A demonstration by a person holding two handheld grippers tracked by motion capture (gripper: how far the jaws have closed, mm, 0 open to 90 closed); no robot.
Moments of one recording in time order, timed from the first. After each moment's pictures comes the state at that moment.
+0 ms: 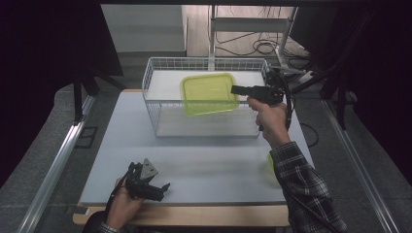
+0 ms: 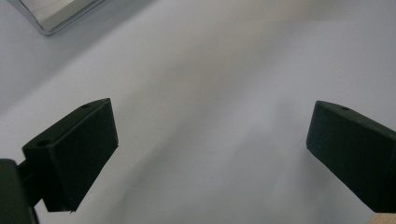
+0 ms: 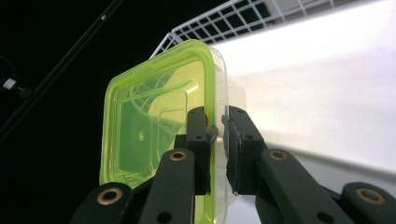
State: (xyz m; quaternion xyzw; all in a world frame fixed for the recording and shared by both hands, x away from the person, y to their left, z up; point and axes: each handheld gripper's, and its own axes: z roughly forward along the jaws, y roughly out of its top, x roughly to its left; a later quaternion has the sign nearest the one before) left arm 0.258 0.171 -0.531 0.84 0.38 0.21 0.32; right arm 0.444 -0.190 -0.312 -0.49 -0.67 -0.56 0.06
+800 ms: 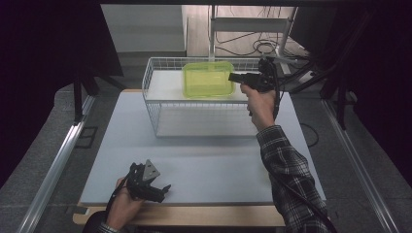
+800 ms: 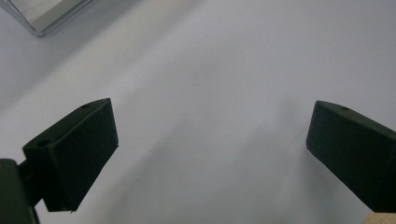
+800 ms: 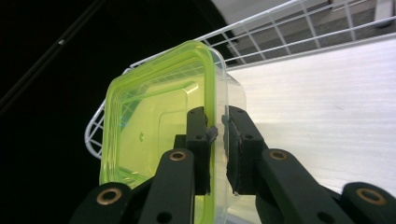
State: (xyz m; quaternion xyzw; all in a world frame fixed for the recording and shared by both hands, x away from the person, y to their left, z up) left arm 0.257 0.168 -0.532 0.85 0.37 0.21 0.31; right arm 0.481 -0.173 -0.312 -0.53 -0.64 -0.55 0.00
